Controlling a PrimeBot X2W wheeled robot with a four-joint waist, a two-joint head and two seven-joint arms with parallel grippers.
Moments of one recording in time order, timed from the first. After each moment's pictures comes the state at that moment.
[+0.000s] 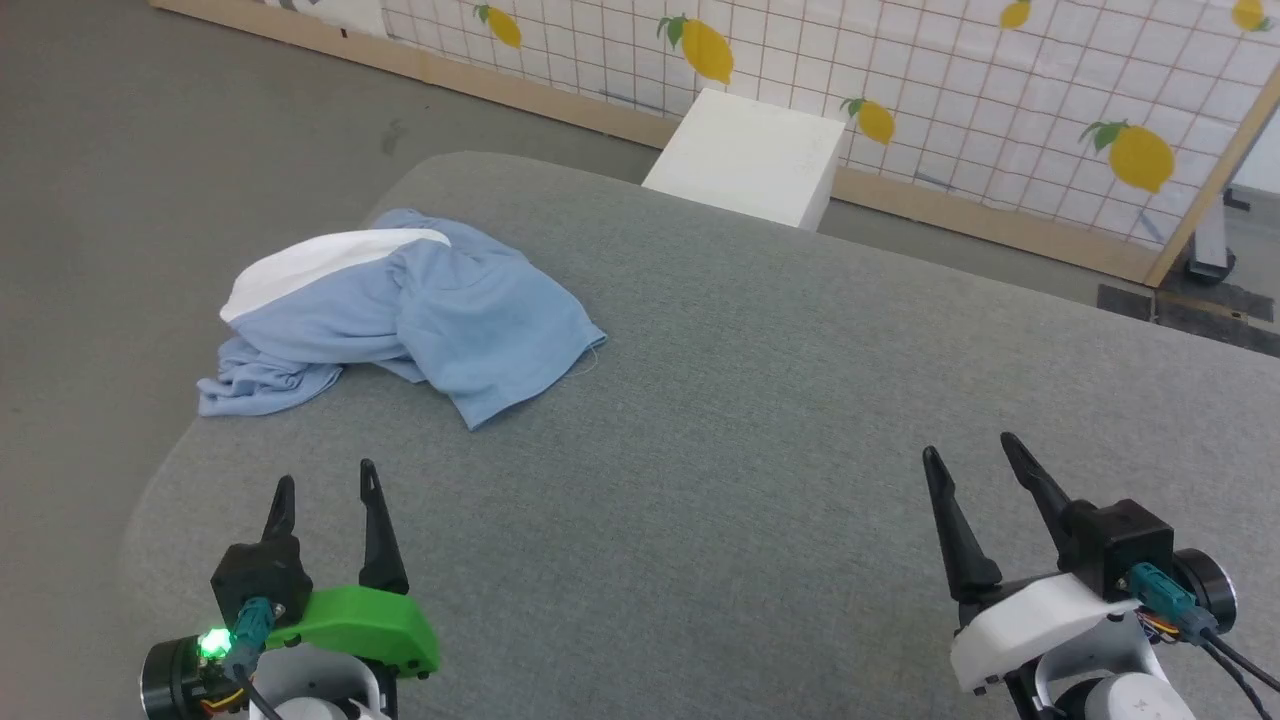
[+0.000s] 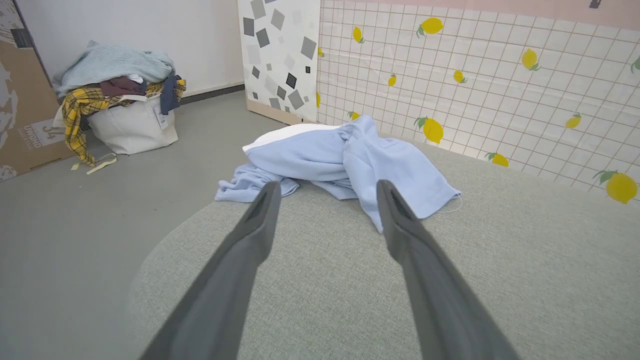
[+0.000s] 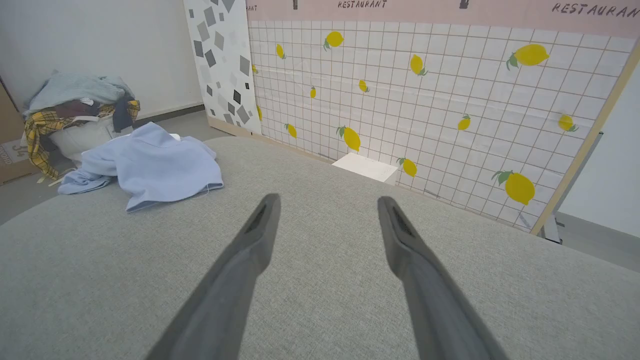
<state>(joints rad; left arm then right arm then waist) -0.01 0.09 -0.05 0.09 -0.18 0.19 -0.16 -0.01 -0.05 0.03 0.06 0.05 0.13 -0.08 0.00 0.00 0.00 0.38</state>
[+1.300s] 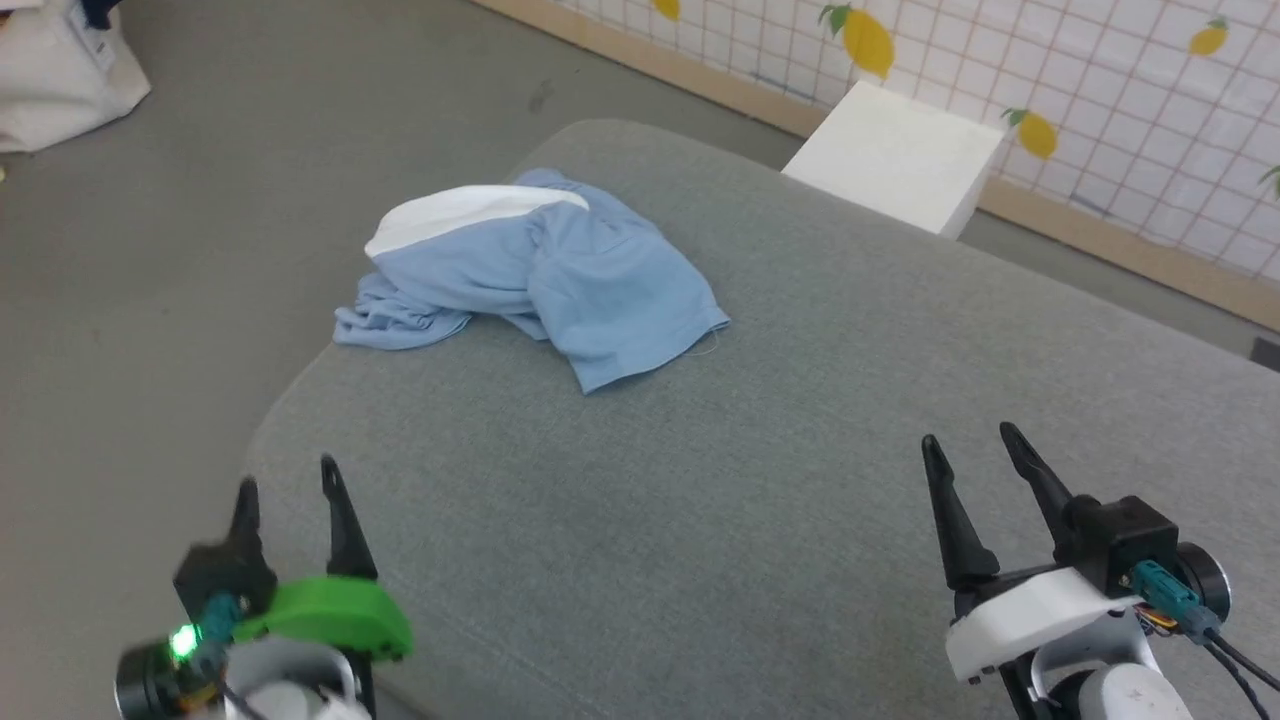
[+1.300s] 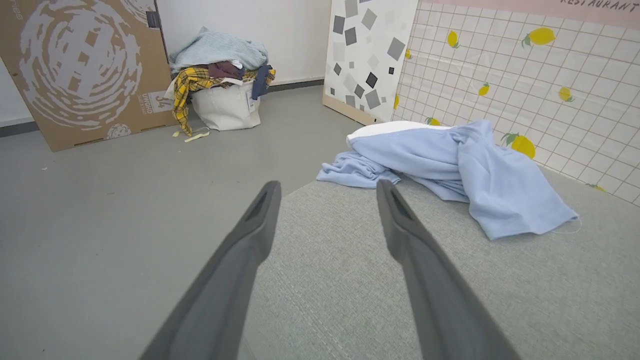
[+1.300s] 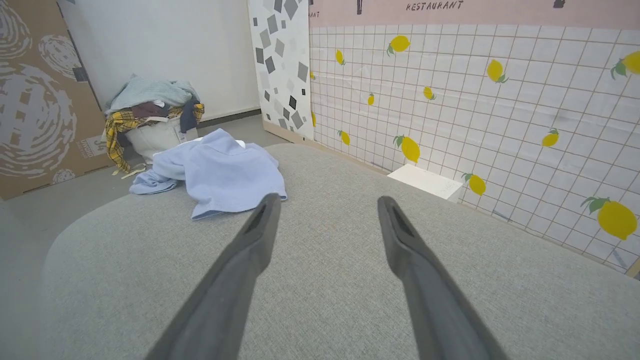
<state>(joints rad) -0.03 0.15 -0.09 0.14 -0.29 0.27 -0.22 -0.02 -0.05 0.04 0.08 0.08 0.13 -0.12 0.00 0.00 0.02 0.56</state>
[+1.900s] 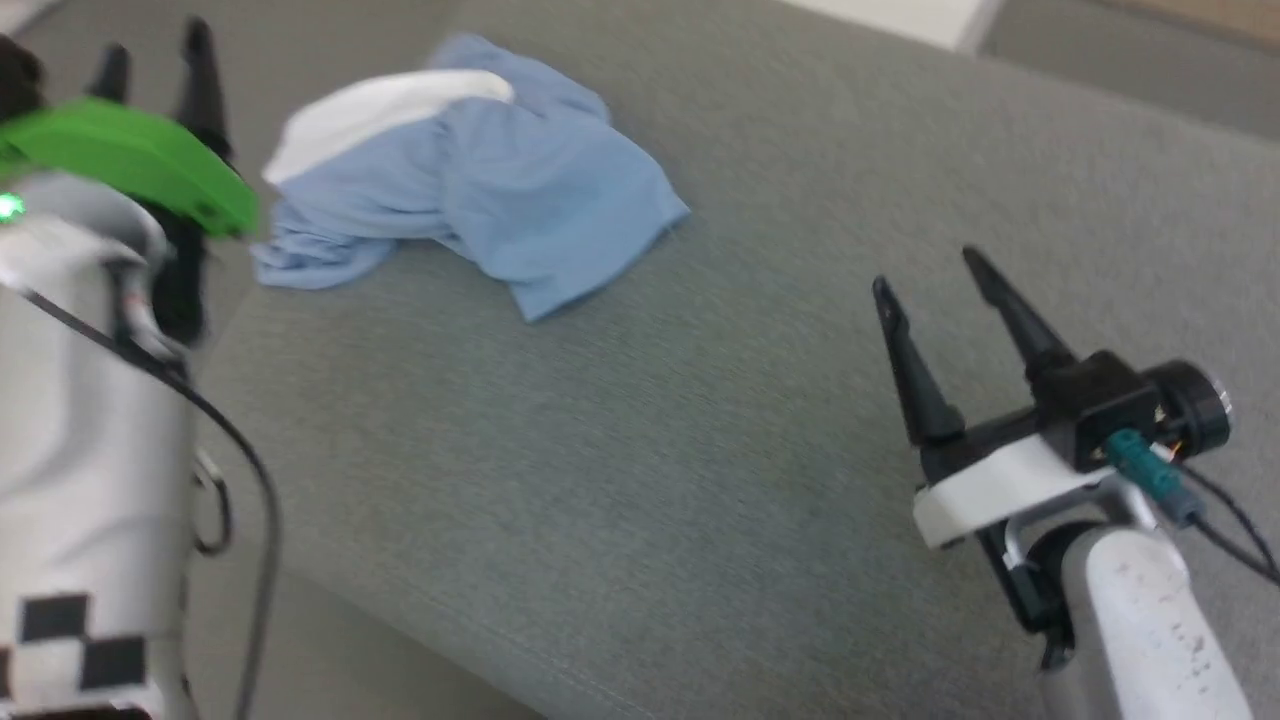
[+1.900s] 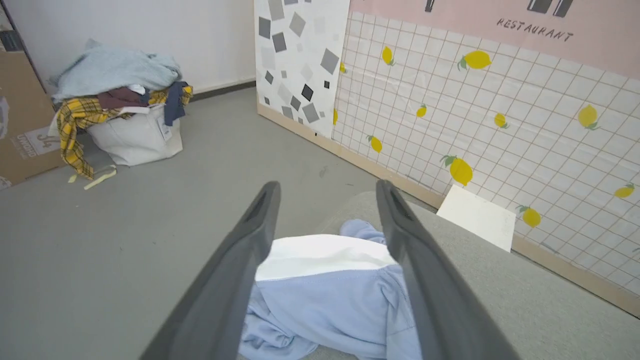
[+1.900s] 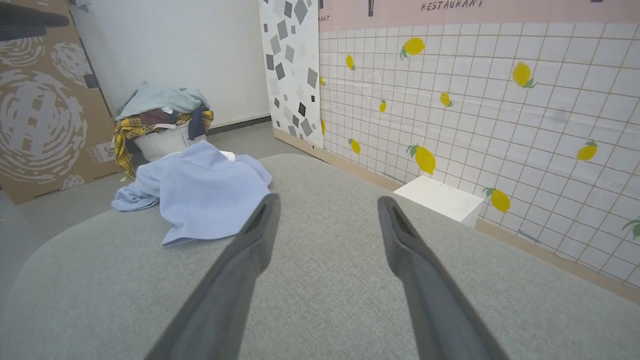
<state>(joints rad) -0.78 0.31 -0.03 0.42 -0.53 0.07 0.11 -0.24 -0.06 0.13 -0.03 -0.02 0.13 -0.04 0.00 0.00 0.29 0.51</state>
